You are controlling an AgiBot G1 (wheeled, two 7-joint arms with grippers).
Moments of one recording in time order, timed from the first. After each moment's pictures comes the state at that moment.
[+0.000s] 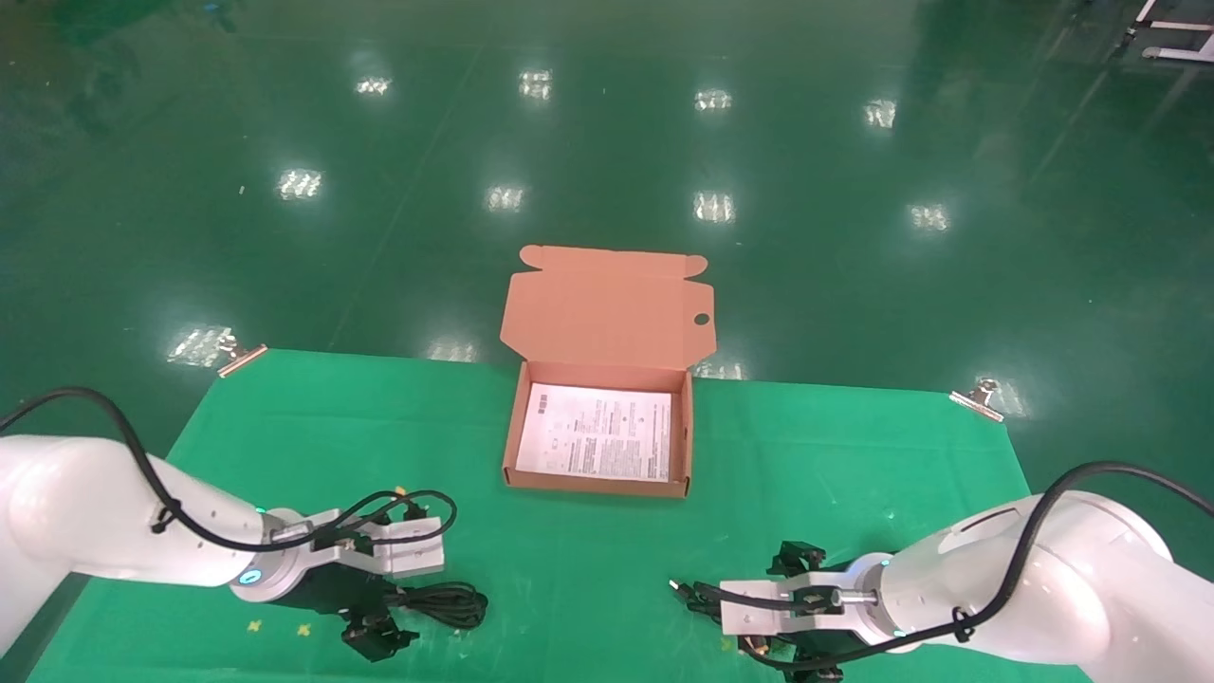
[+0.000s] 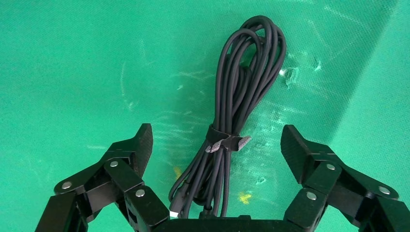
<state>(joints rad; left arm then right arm) -1.37 1.10 0.84 -0.82 2.06 1.13 -0.34 1.34 -1.06 -1.07 1.12 -2.21 -1.08 0.52</state>
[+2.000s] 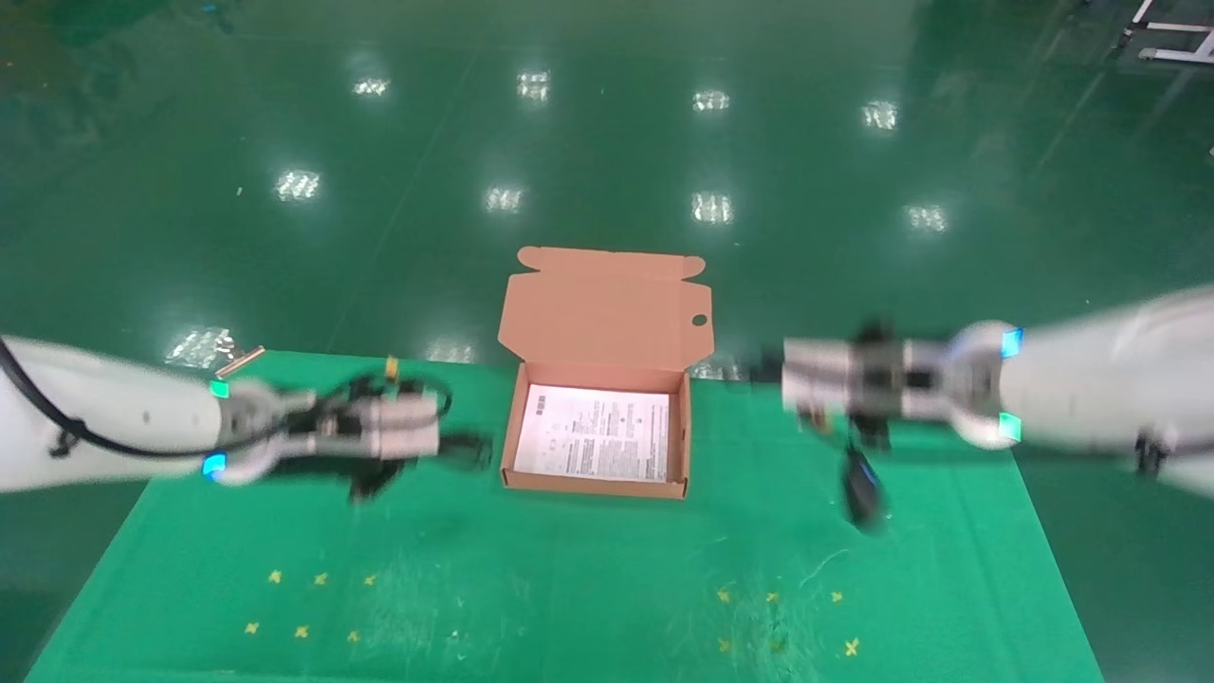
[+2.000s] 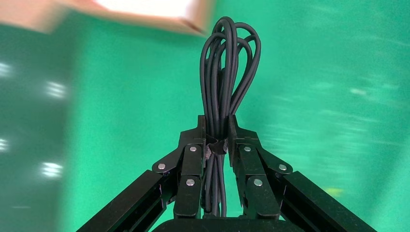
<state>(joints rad) -1.45 1.02 0.80 -1.11 2.12 1.10 -0.37 1.55 -0.96 -0.97 1.31 -2.29 -1.09 0.60</state>
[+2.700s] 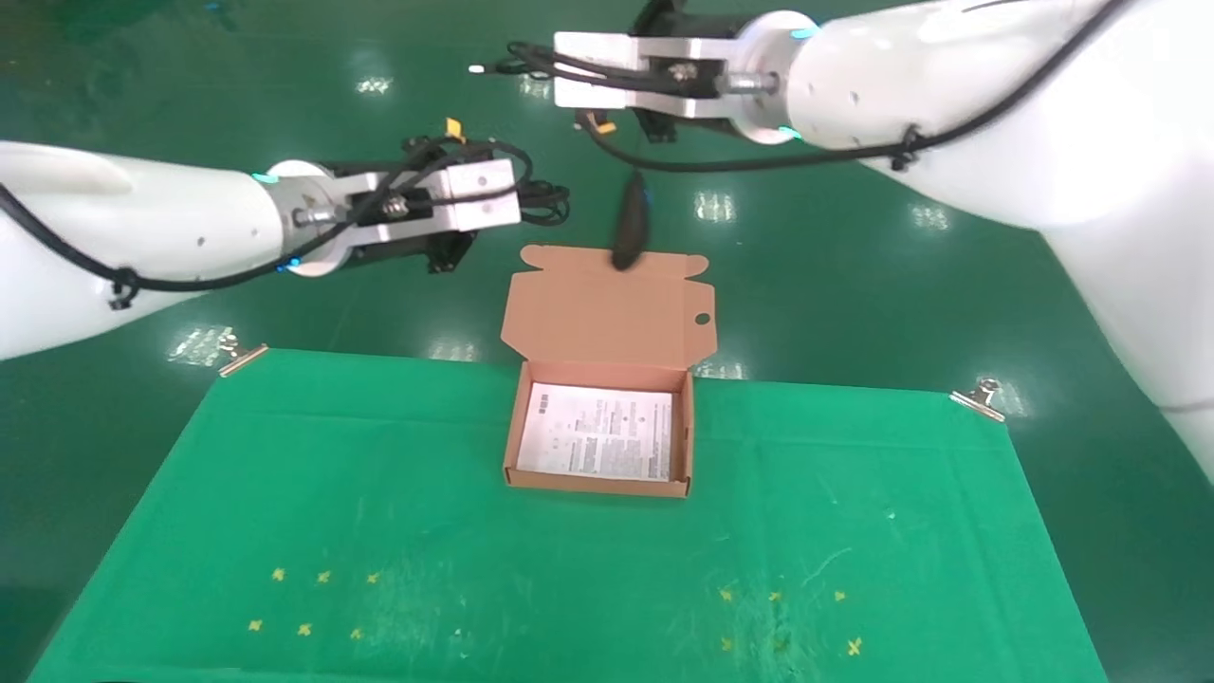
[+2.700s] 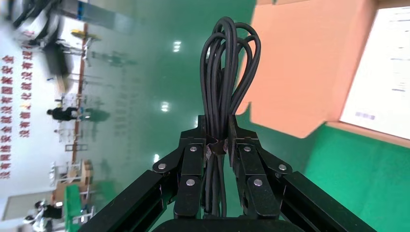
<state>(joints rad) -1.61 1.12 0.75 -1.24 2.34 0.93 -0.50 1.82 -1.27 -0.91 1.01 -2.28 -0.72 0.39</state>
